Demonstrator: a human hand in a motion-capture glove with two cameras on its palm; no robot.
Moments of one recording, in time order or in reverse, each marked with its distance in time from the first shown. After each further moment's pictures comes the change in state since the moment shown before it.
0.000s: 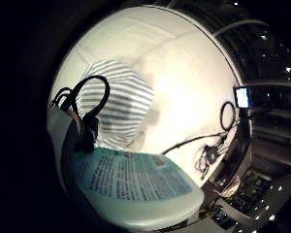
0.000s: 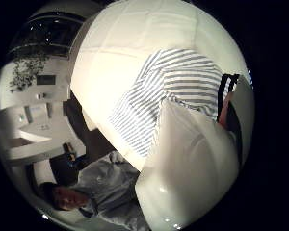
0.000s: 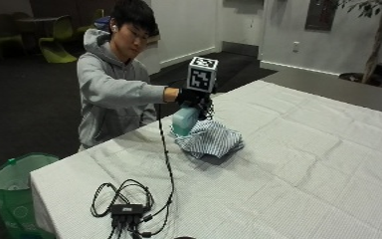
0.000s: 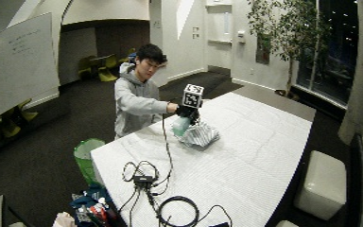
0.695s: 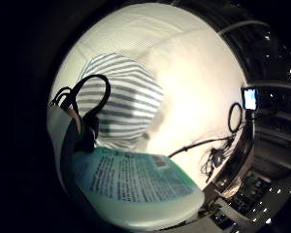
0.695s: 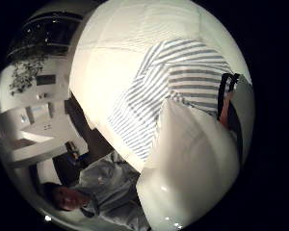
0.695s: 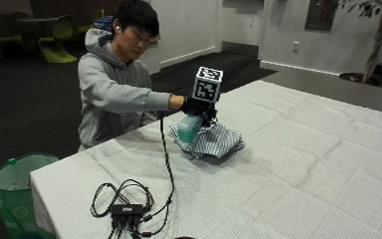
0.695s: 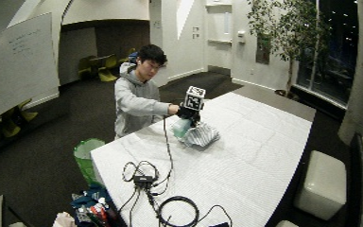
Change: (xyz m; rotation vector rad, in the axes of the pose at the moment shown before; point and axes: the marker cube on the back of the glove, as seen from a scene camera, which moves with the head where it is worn) arm -0.018 -0.017 0.038 -0.041 -0.048 -0.047
